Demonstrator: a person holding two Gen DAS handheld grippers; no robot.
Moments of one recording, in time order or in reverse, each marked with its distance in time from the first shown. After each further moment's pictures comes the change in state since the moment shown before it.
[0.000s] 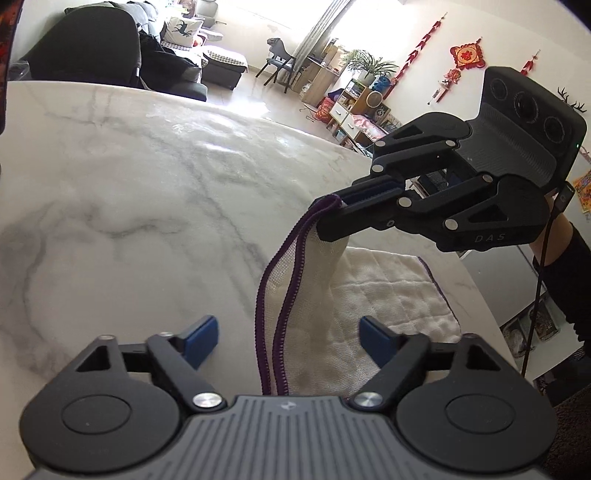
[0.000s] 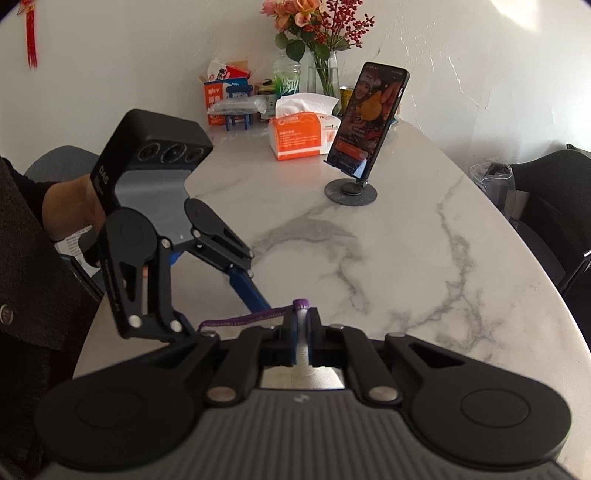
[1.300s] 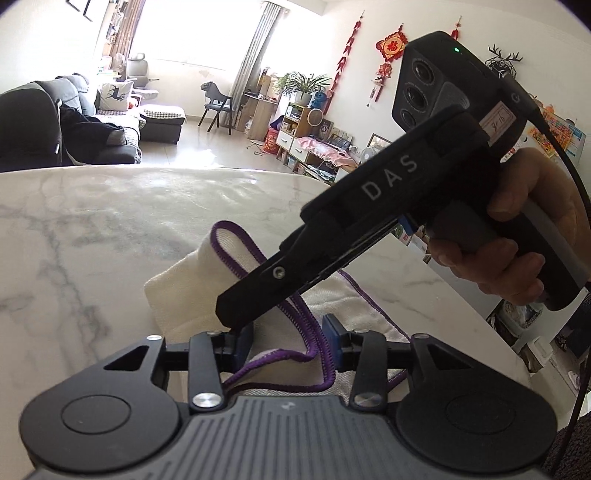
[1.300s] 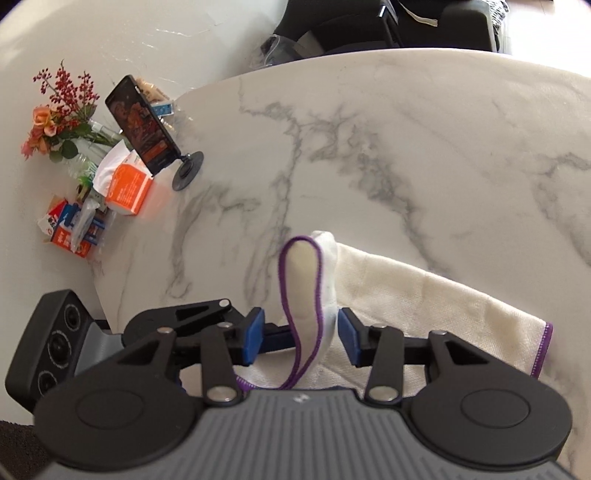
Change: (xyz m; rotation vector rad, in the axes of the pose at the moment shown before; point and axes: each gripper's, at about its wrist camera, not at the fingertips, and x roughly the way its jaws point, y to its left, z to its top) left arm 0.063 -0.116 -0.018 0.360 -0.157 0.016; right arm -0.050 -0.006 -0.082 1.041 0.080 -0.194
